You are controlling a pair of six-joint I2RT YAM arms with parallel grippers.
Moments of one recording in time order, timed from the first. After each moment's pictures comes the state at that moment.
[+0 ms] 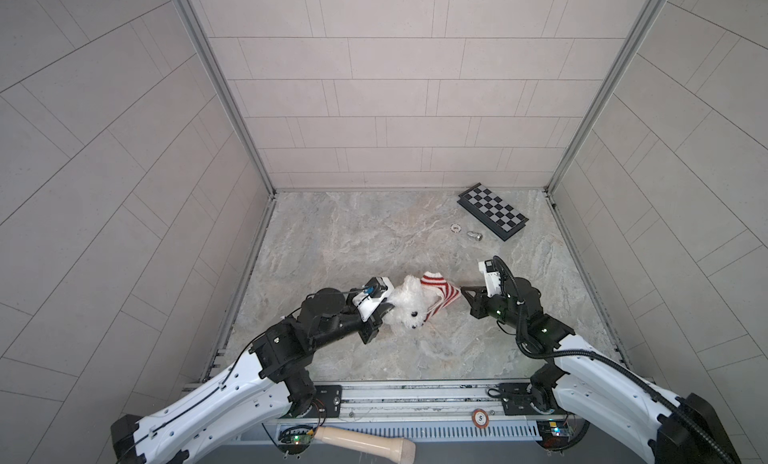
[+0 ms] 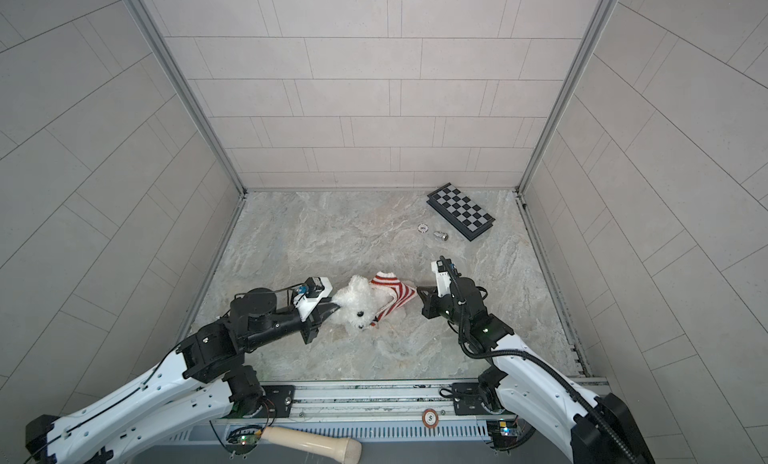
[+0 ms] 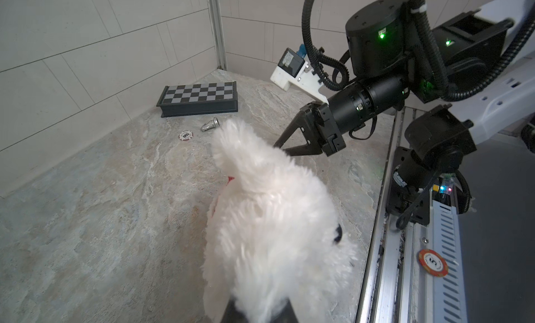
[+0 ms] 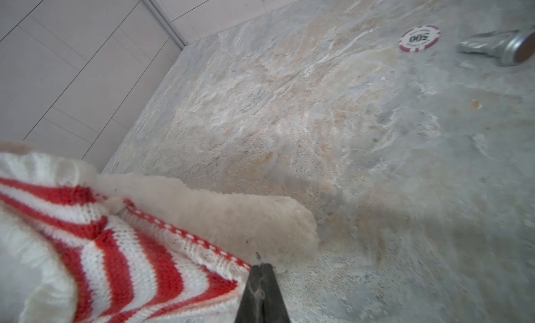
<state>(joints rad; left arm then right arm) -0.91 0.63 0.62 -0.32 0.07 0.01 0.49 0.87 0.34 0.06 -0.23 0.44</state>
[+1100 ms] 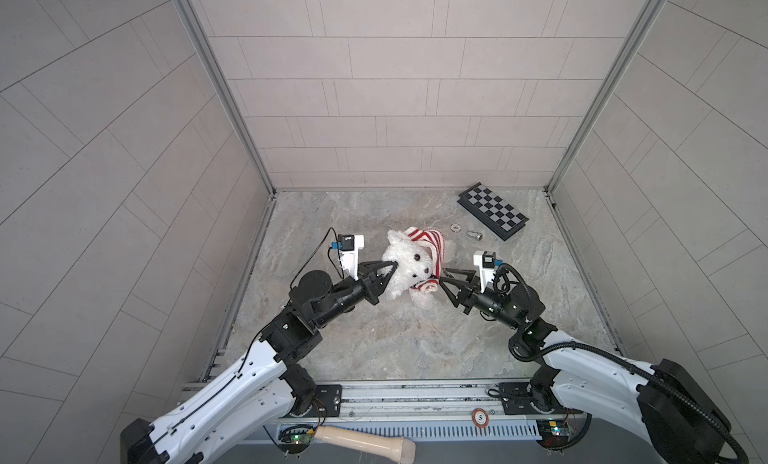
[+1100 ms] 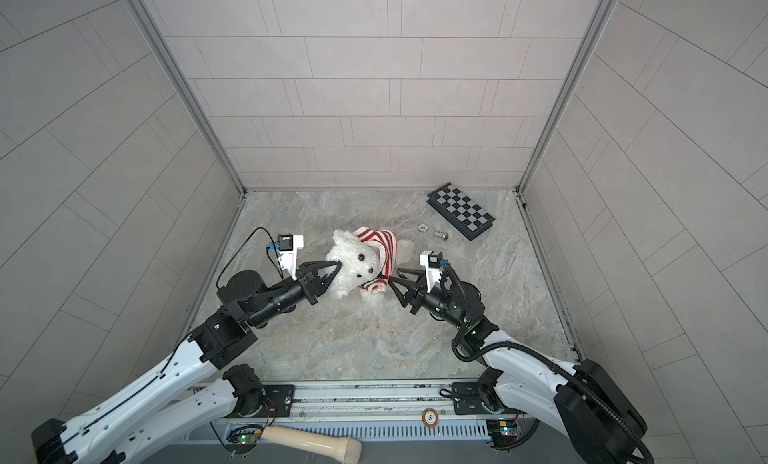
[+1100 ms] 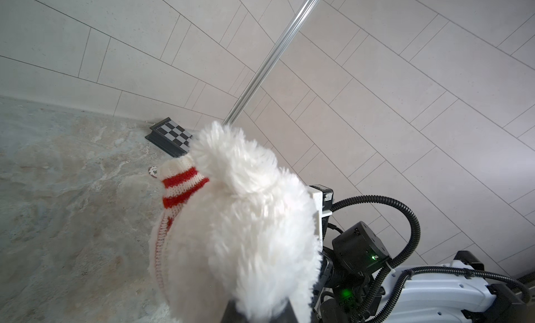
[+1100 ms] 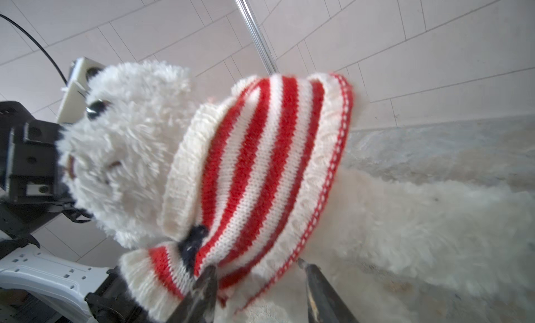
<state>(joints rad) -0.72 0.73 0.62 0.11 0.20 -0.67 0.60 1.01 0.27 0.85 -0.34 0.56</state>
